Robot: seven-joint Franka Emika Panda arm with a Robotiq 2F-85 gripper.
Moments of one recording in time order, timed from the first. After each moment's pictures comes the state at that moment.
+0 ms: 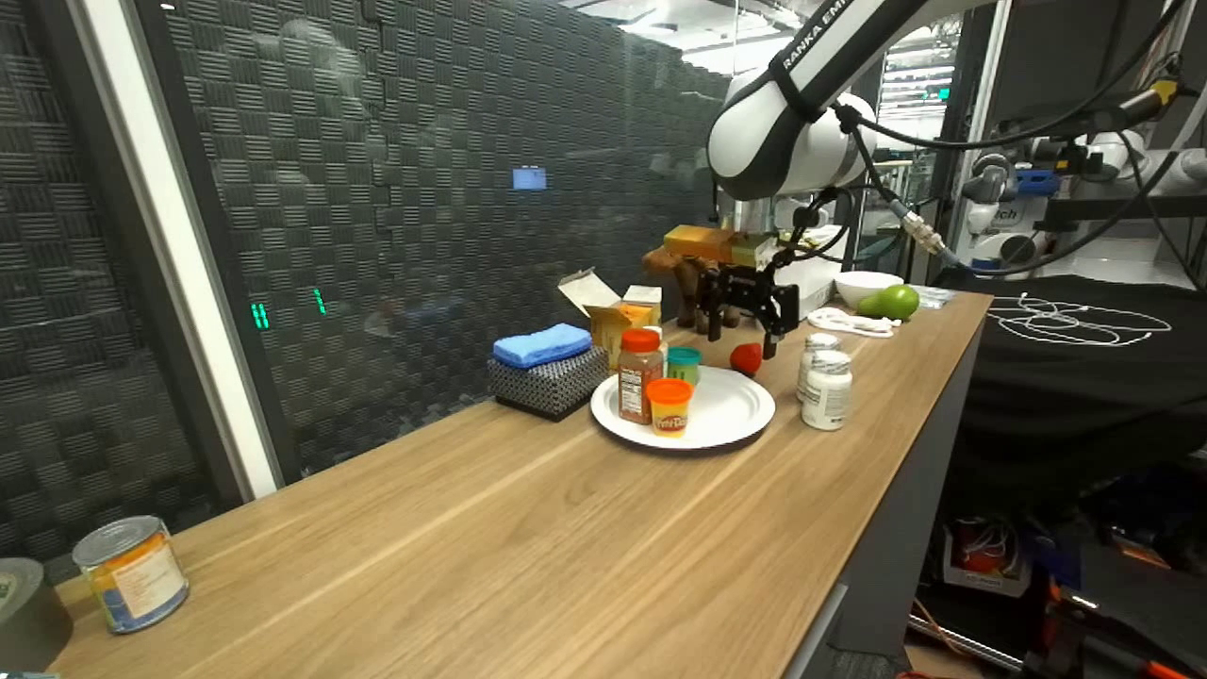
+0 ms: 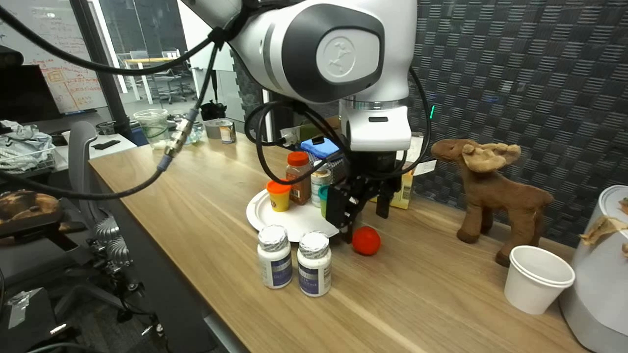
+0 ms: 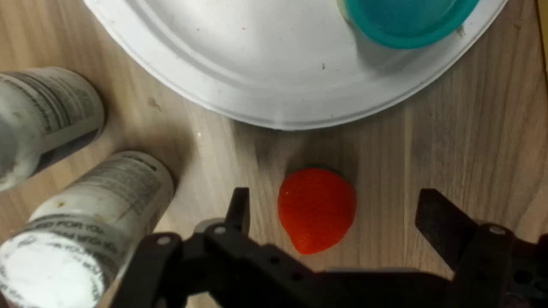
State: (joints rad) arm -0.06 0.39 -0.22 -1.91 0.06 2.32 1.37
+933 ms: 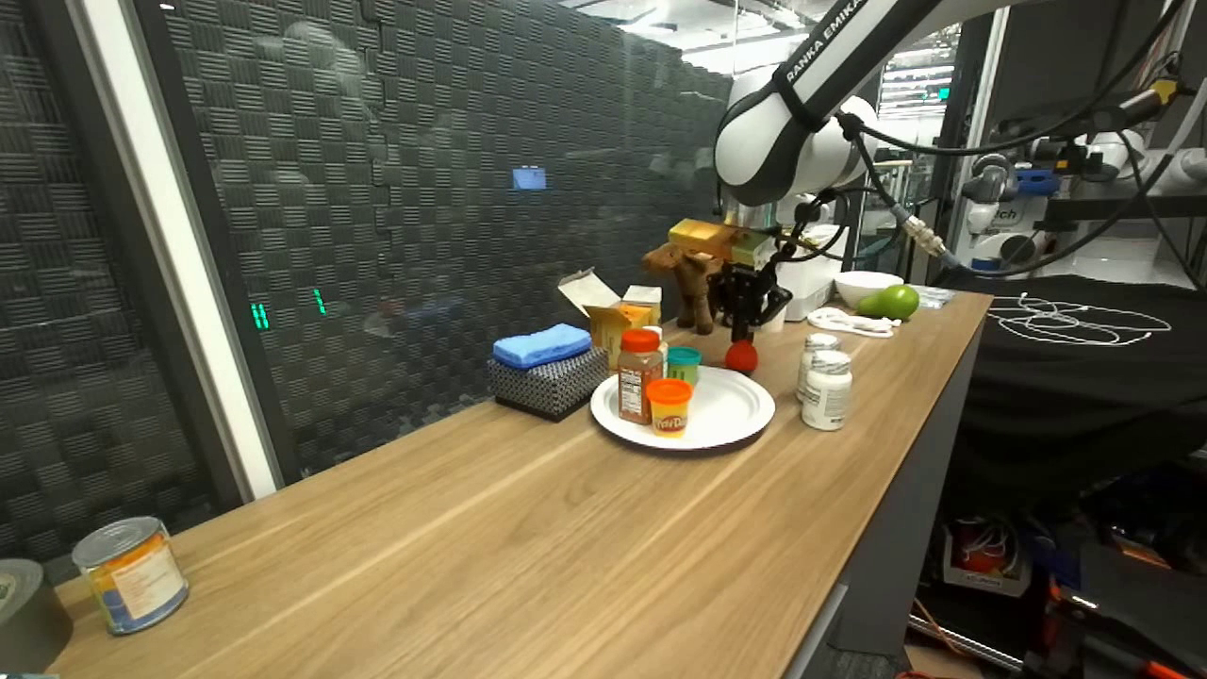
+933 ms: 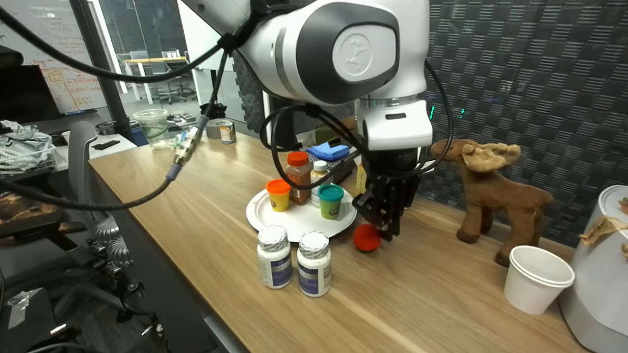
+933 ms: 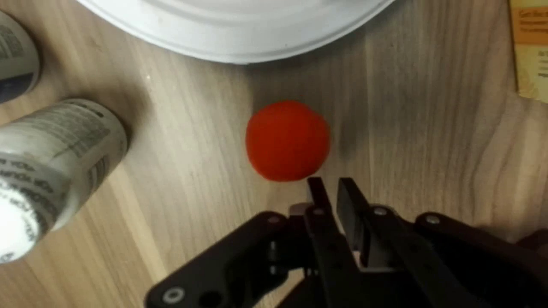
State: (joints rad) arm -0.06 0.41 -0.25 -1.88 0.01 2.39 1.42
